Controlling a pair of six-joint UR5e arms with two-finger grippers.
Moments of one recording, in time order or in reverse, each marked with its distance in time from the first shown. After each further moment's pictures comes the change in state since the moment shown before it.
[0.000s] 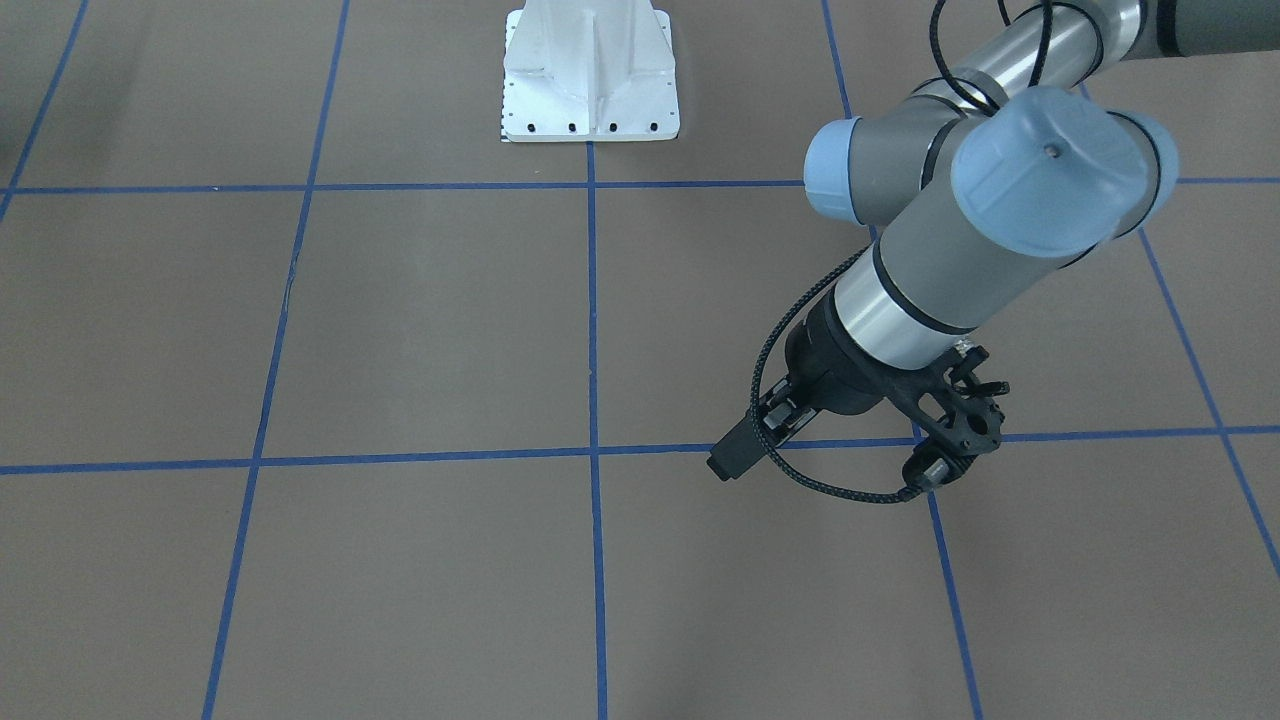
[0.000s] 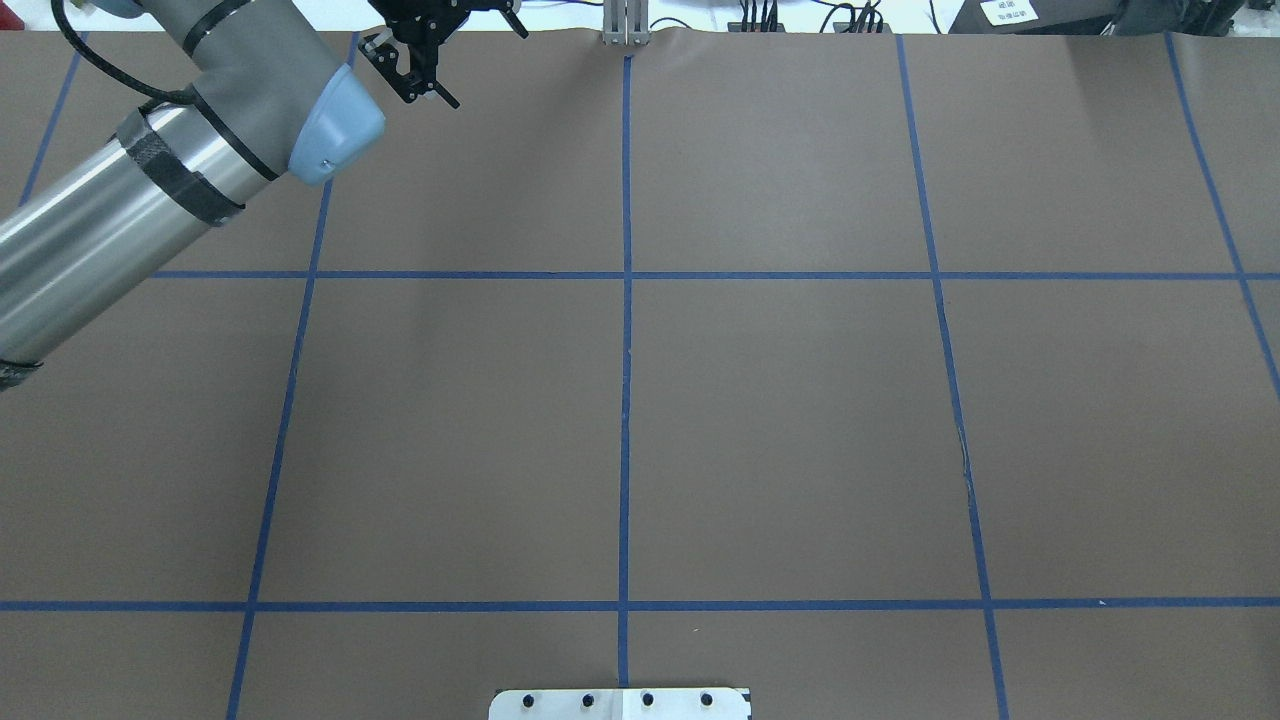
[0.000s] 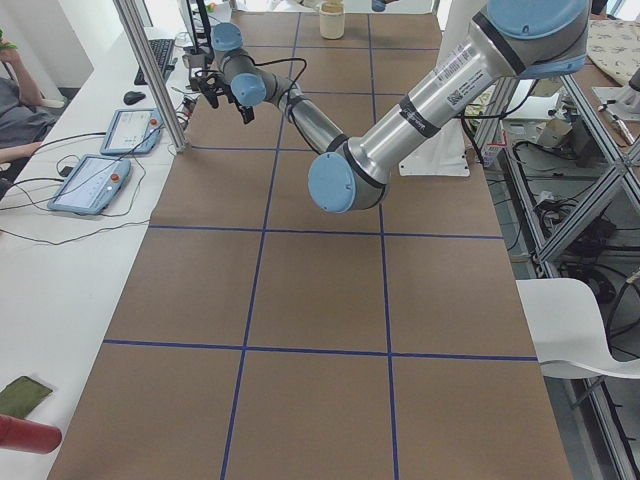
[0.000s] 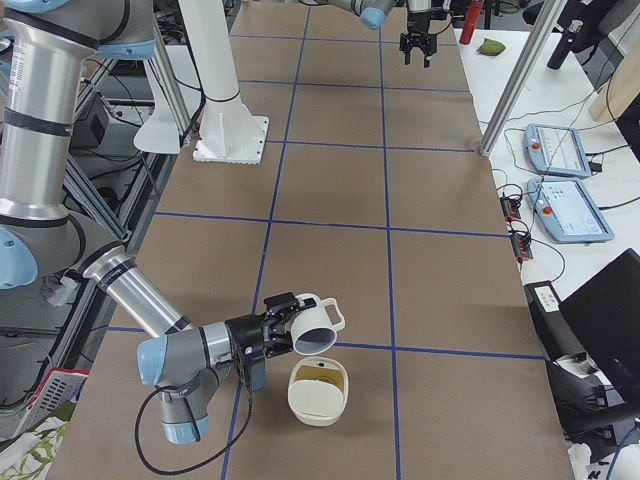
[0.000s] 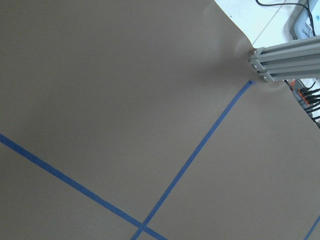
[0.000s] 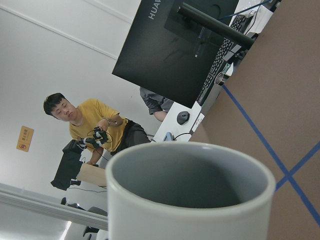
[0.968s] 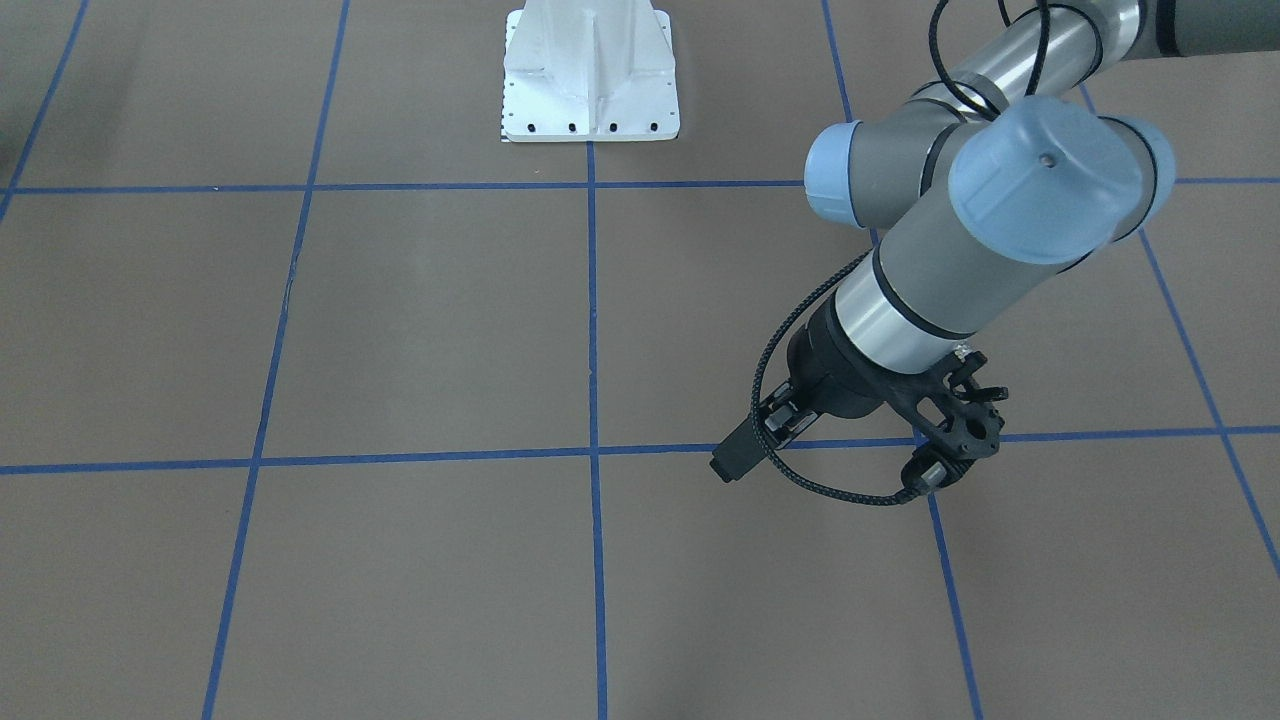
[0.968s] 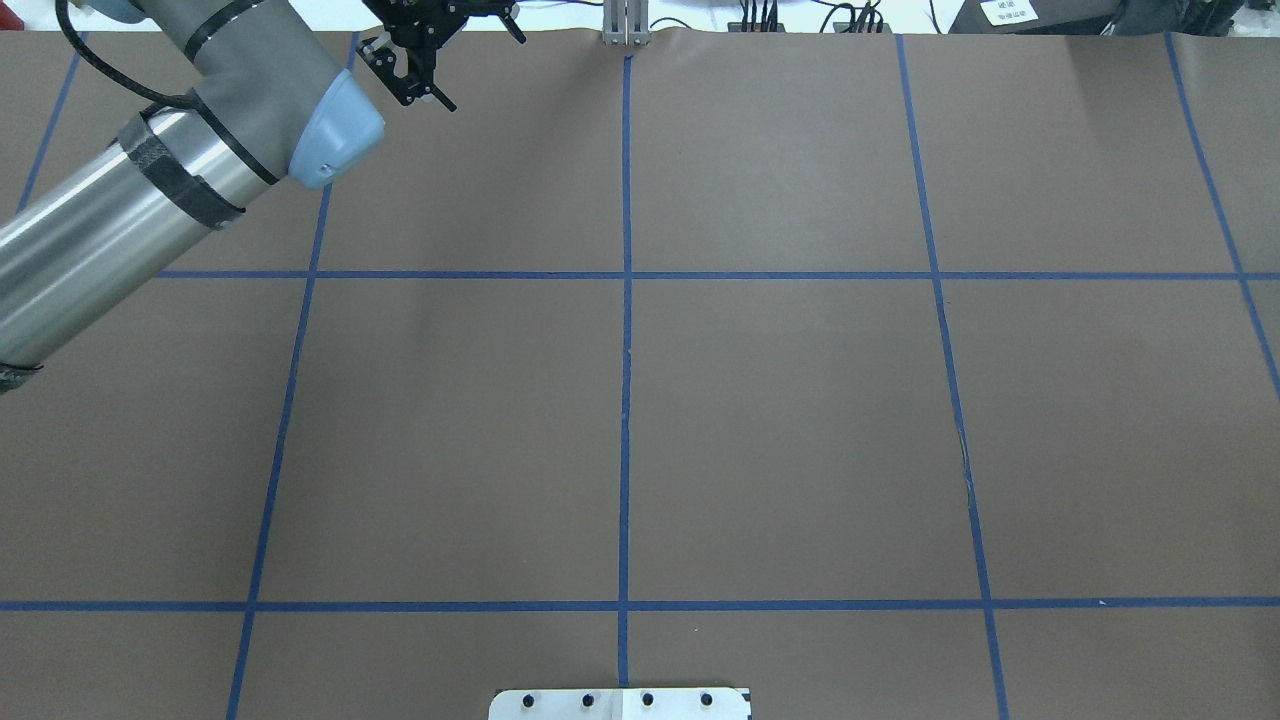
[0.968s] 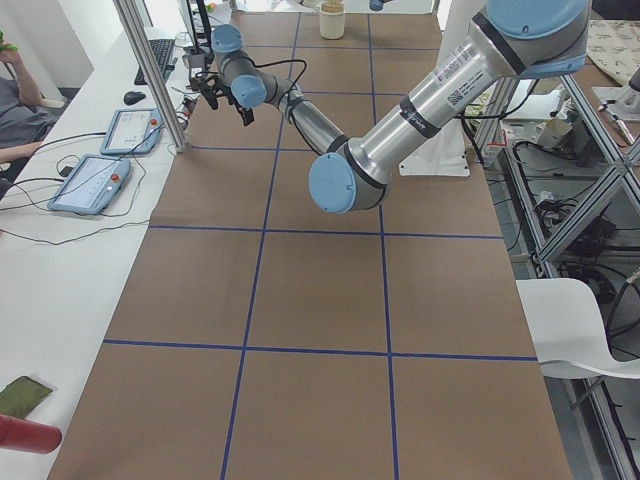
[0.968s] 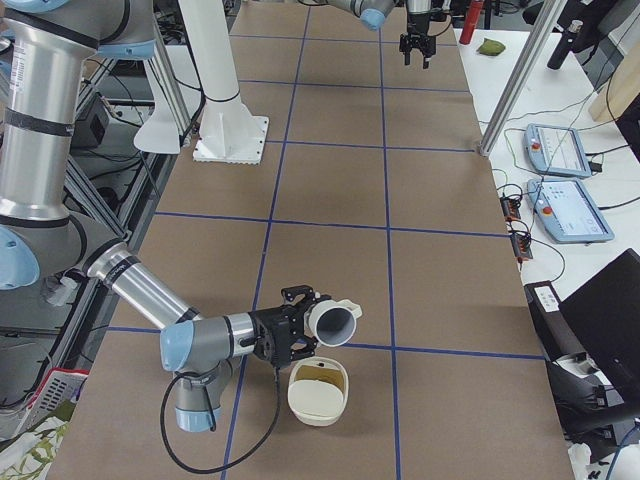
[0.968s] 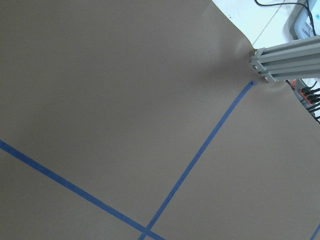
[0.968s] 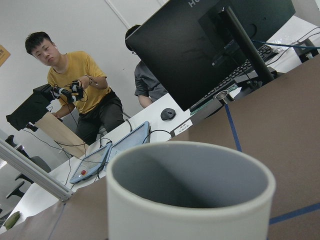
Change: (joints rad) left arm 0.002 0.007 0.003 0.000 0.001 0.027; right arm -0.002 0.010 0.148 -0.281 0.053 -0.469
